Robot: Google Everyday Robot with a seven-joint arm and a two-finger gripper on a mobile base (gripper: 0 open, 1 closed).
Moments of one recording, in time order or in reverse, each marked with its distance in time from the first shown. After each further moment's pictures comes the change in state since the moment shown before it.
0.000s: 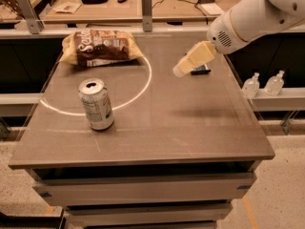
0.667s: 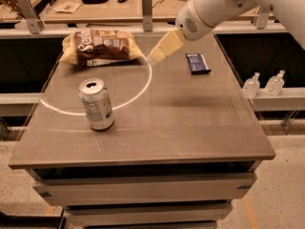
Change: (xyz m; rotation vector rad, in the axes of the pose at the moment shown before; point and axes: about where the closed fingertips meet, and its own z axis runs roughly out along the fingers) arm -0.061 0.007 0.047 -0.059 0.008 -0.039
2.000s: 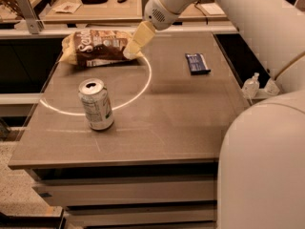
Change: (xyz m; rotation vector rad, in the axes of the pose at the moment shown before) arm -0.061 0.001 0.062 -0.110 0.056 -0.137
